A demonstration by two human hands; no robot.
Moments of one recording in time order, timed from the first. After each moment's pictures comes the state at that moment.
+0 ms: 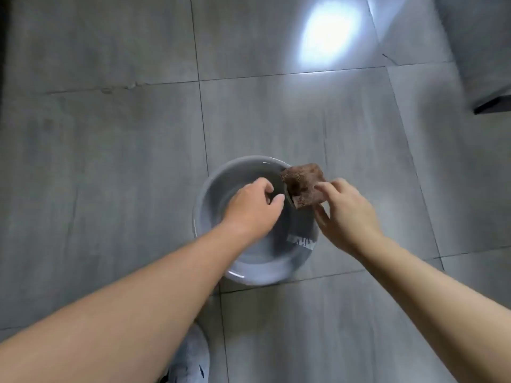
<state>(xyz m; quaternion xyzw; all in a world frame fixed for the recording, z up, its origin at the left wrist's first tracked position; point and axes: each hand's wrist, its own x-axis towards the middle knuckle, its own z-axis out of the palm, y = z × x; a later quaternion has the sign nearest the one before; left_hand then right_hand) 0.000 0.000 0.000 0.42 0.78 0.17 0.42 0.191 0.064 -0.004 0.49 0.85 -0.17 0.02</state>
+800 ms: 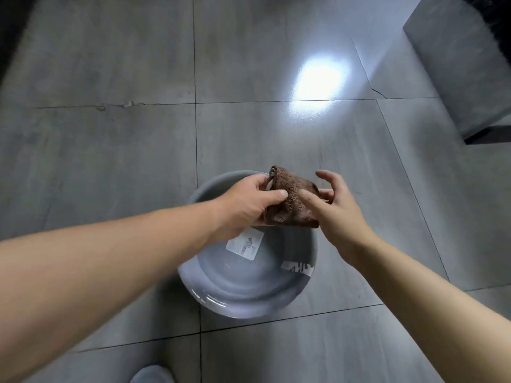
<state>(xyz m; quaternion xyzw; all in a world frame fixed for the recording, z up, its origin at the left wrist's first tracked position) -0.005 0.027 -0.017 0.20 0.53 0.43 0.70 0.168 0.077 -0.019 0.56 0.55 -0.58 -0.22</state>
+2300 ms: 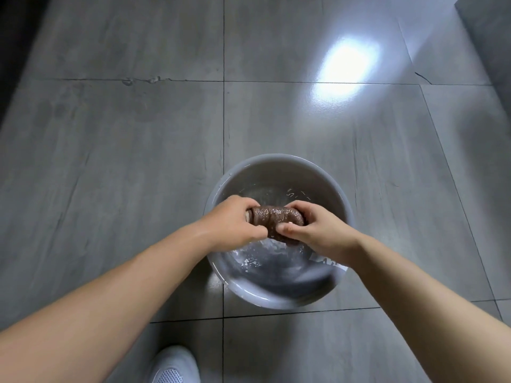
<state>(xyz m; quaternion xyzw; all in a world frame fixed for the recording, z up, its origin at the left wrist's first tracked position) -0.062 -0.046 -0.062 0.44 0.72 0.18 0.50 0.125 0.043 -0.066 0.44 0.61 -0.66 0.01</state>
